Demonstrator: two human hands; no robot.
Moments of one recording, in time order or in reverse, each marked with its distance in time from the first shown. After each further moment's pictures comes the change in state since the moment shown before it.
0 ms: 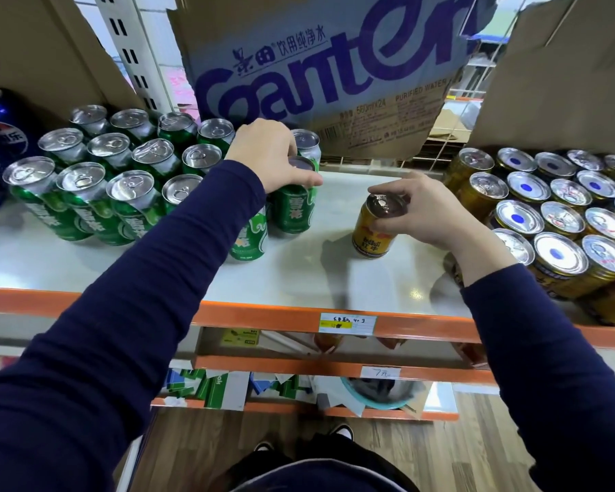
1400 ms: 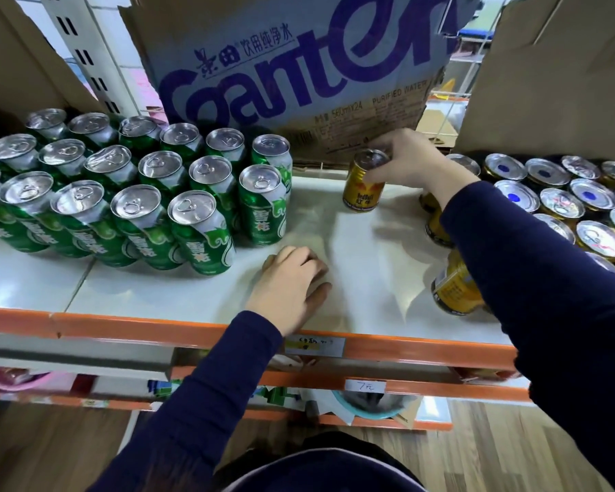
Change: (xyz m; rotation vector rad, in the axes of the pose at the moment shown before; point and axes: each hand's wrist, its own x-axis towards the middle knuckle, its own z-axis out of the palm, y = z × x) left_hand -0.089 0.072 0.125 -0.208 -0.017 0.073; right_hand 0.105 0.050 -0.027 -0.050 -0.051 0.011
